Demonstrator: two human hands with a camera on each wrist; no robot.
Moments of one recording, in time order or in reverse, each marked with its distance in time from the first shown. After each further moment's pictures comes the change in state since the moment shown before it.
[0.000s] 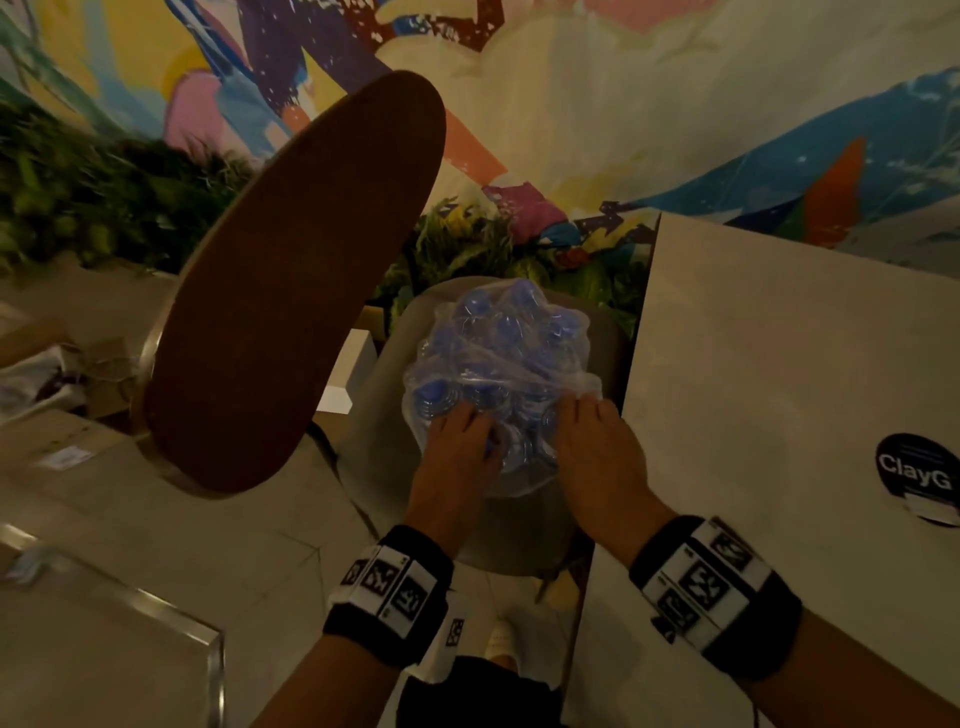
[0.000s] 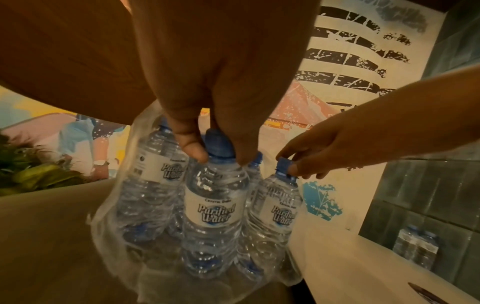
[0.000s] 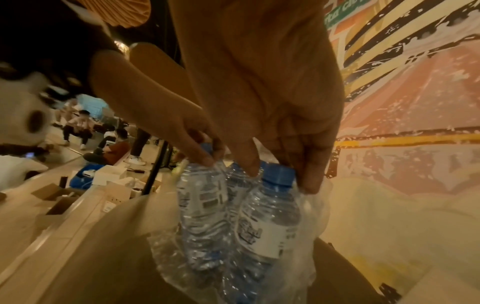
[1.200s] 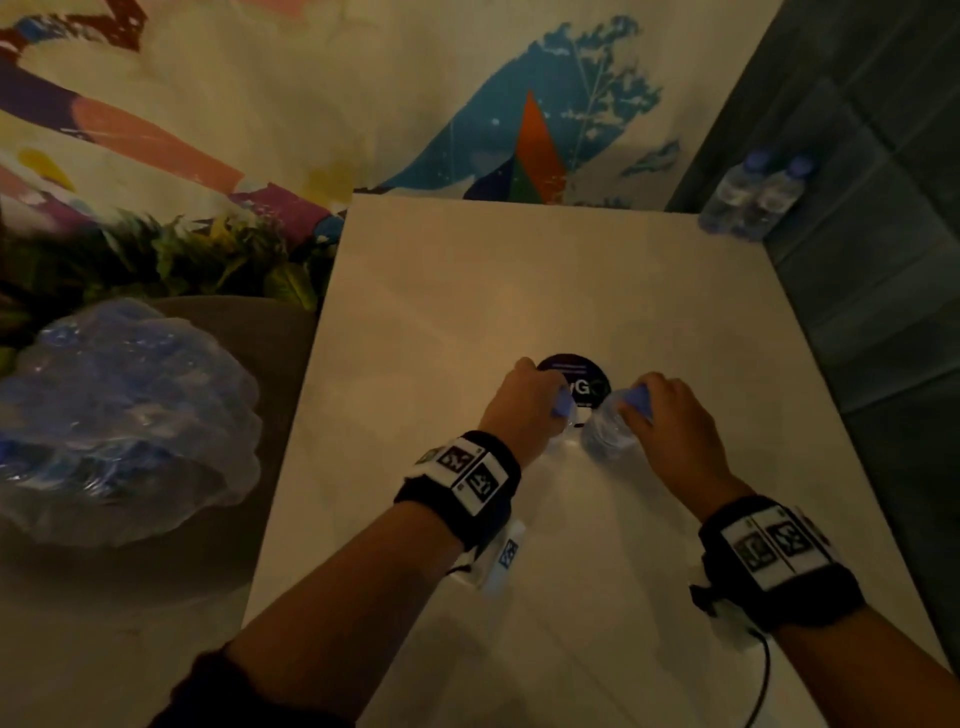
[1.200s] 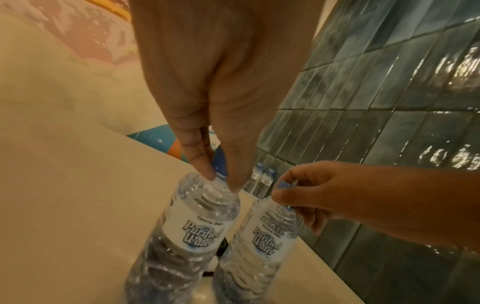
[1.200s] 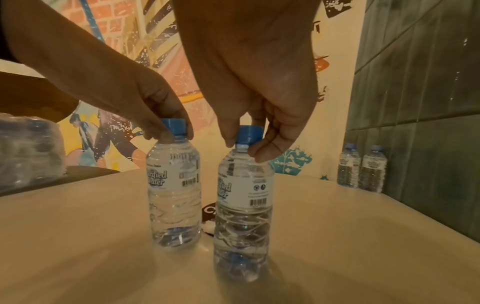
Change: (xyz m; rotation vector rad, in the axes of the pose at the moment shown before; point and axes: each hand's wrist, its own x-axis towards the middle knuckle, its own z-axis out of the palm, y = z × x) left_hand 0.043 0.373 0.261 -0.009 -0.448 0.332; right_hand -0.169 0.442 -0.029 0.406 0.046 0.563
